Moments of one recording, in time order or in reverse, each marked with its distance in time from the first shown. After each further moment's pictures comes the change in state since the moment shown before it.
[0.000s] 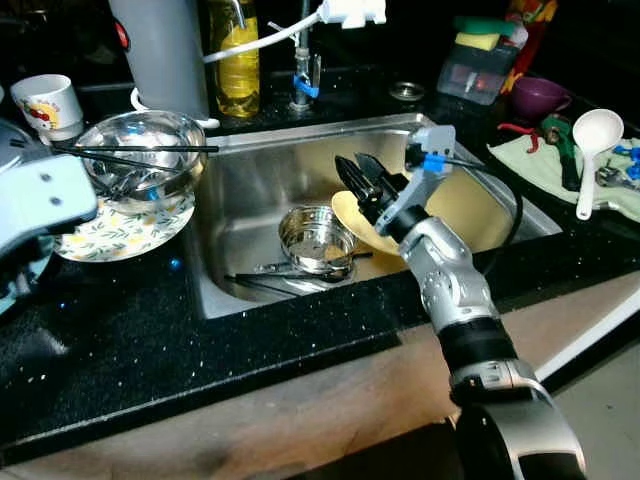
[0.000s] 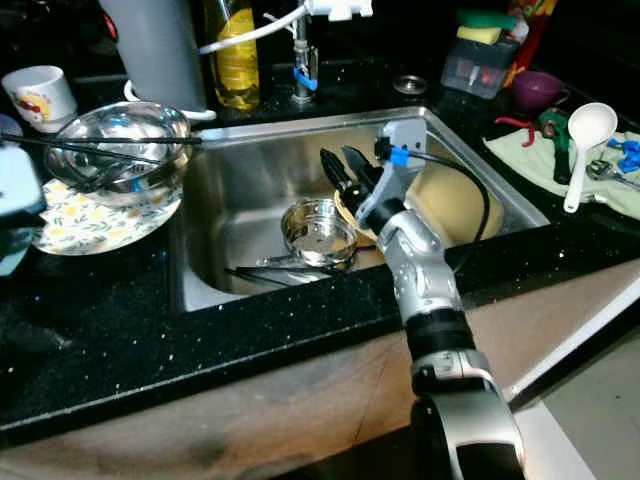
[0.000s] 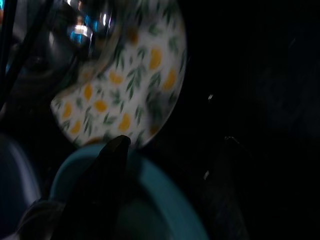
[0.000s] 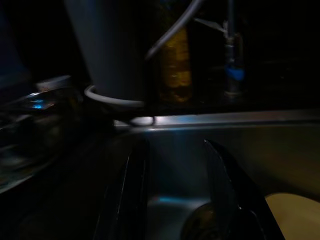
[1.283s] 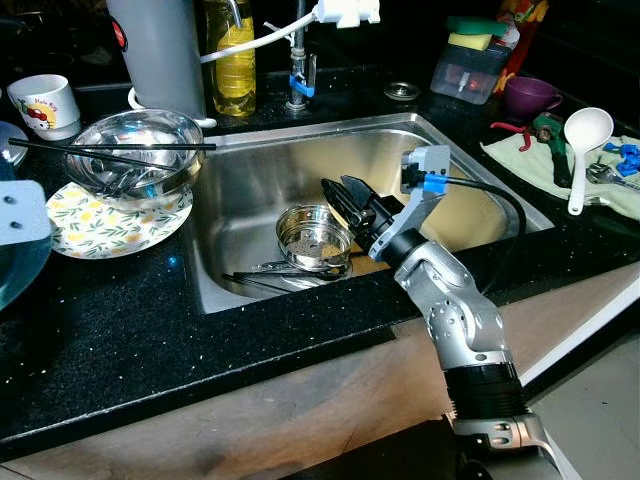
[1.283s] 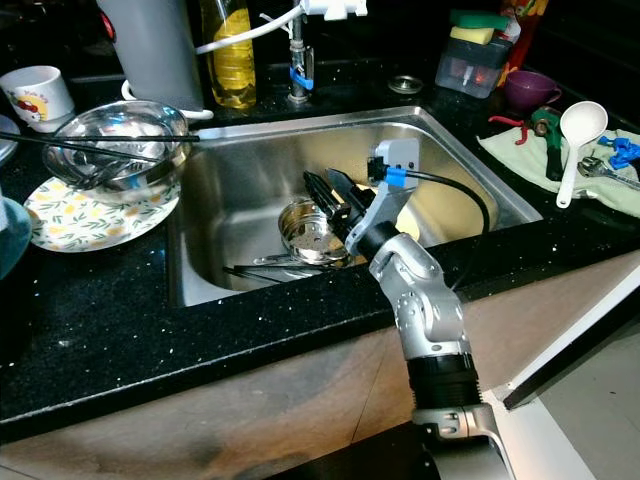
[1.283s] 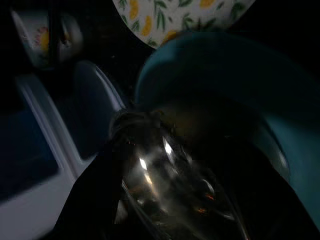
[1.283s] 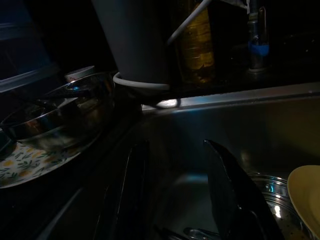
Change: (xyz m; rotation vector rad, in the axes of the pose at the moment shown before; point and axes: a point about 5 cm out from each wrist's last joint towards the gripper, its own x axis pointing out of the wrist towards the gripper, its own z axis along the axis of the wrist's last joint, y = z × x) left arm -0.001 0.024 -0.043 0.319 0.336 0.241; right arm -0.019 0.027 -0.002 0.090 0.060 0.033
